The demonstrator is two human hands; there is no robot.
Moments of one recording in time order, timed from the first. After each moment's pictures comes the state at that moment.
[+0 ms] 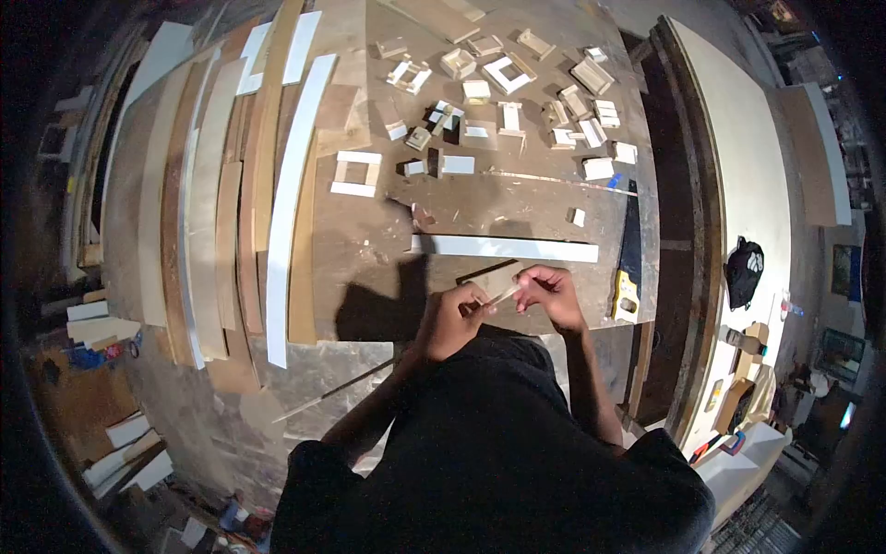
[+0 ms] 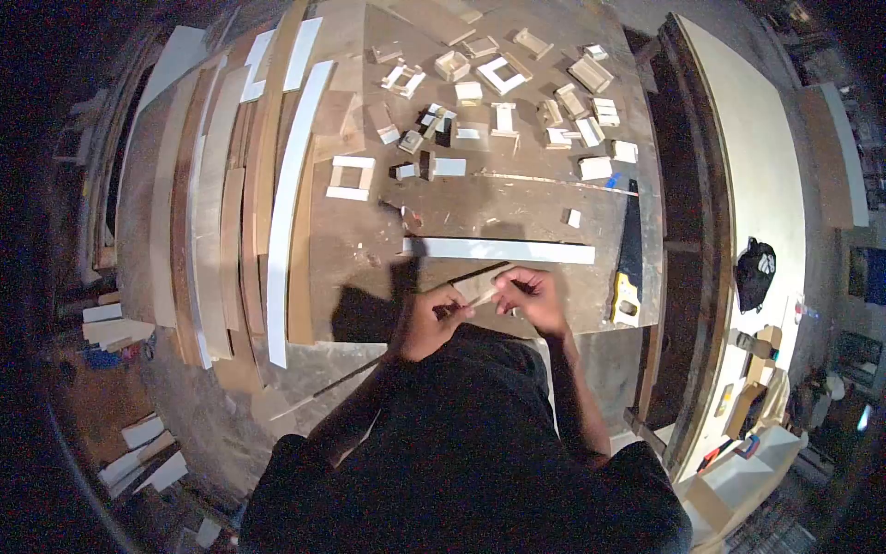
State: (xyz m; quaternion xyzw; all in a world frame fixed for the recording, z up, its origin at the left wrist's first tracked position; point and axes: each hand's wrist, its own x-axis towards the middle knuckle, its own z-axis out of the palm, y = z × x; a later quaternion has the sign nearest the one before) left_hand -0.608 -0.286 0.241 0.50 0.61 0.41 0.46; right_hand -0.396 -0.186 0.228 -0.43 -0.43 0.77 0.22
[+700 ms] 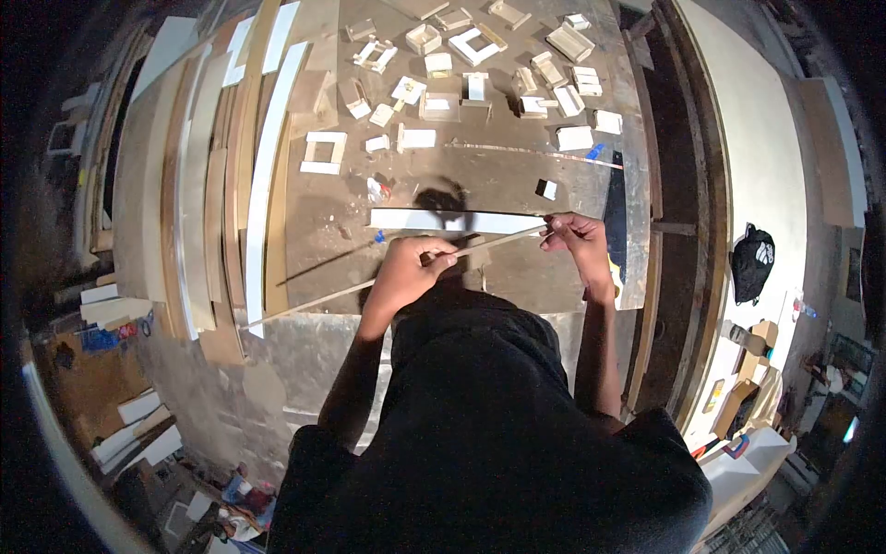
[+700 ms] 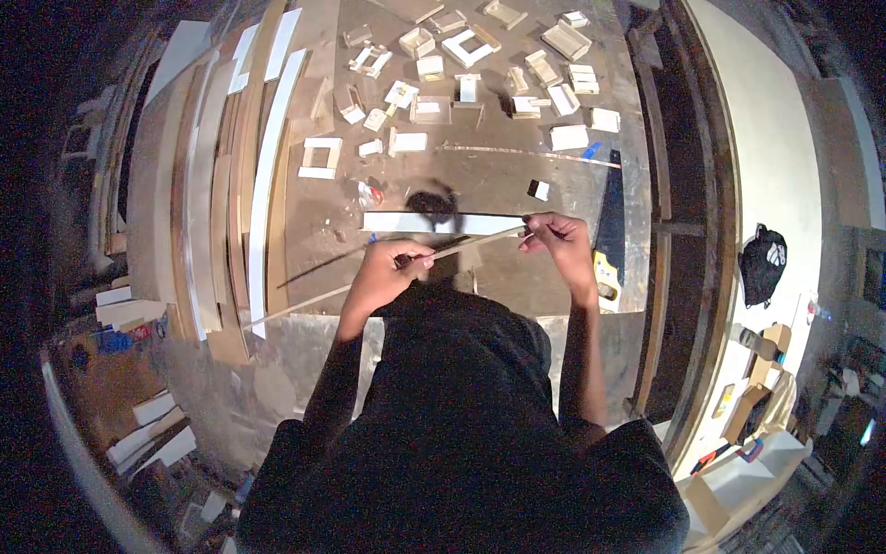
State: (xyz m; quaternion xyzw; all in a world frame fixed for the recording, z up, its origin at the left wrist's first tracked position) left_hand -0.559 -0.233 0.250 0.51 0.65 0.32 0.46; right_hand -0.263 -0.100 0.215 -0.43 -0.49 0.69 0.31
